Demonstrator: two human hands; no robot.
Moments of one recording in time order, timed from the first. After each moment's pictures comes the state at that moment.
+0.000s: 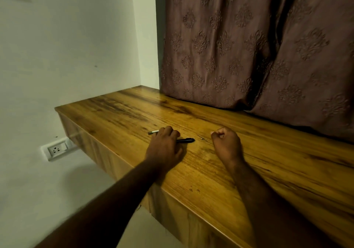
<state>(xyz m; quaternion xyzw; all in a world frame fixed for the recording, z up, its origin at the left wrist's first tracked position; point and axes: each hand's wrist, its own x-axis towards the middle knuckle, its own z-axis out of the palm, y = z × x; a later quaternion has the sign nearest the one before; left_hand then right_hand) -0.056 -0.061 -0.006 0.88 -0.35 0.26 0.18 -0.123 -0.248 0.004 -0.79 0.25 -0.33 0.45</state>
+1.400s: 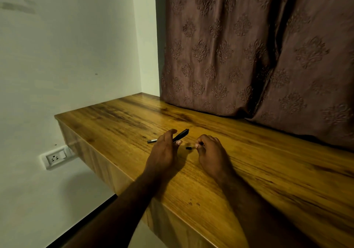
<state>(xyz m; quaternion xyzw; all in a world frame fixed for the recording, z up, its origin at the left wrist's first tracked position) -0.066 -0.068 0.009 0.83 -0.34 0.21 0.39 -0.120 -0.220 0.006 -0.91 0.08 -0.30 0.28</state>
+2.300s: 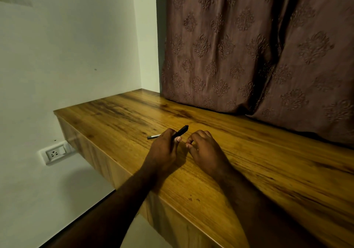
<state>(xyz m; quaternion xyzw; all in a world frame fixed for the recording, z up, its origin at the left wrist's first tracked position) -0.061 -0.064 0.004 0.81 -0.35 0.23 0.42 -0.121 -0.211 0.013 -0.93 -0.04 -0.29 0.21</state>
